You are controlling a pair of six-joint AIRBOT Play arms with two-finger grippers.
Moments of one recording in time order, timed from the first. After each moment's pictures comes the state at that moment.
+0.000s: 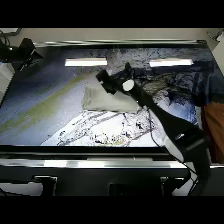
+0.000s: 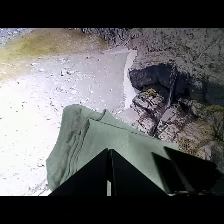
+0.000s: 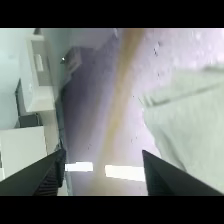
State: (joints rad) left arm 0.10 -1.59 2.02 1.07 -1.29 -1.85; right arm 0.45 -1.83 1.65 -0.59 0.44 1.86
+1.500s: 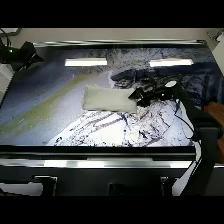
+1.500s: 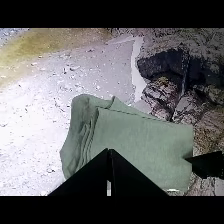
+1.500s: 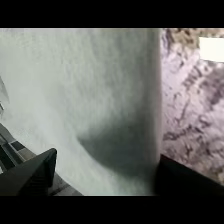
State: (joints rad) left arm 0.10 -1.58 2.02 1.07 -1.35 -1.74; right arm 0.00 -2.05 1.65 -0.58 1.24 1.35
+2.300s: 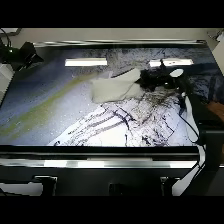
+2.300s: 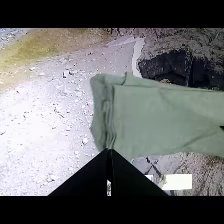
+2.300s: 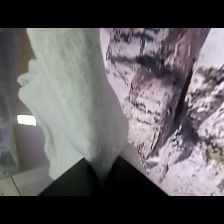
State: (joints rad) left arm 0.10 -1.58 2.02 1.07 -1.35 -1.73; right arm -0.04 -1.95 1.79 -0.63 1.00 1.51
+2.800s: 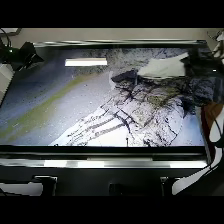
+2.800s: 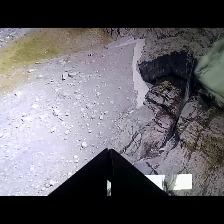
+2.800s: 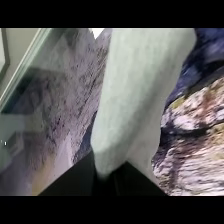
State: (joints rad) left arm 0.10 -1.58 2.02 1.07 -1.35 -1.73; right arm -0.39 -1.90 2.03 -0.77 1.01 1.70
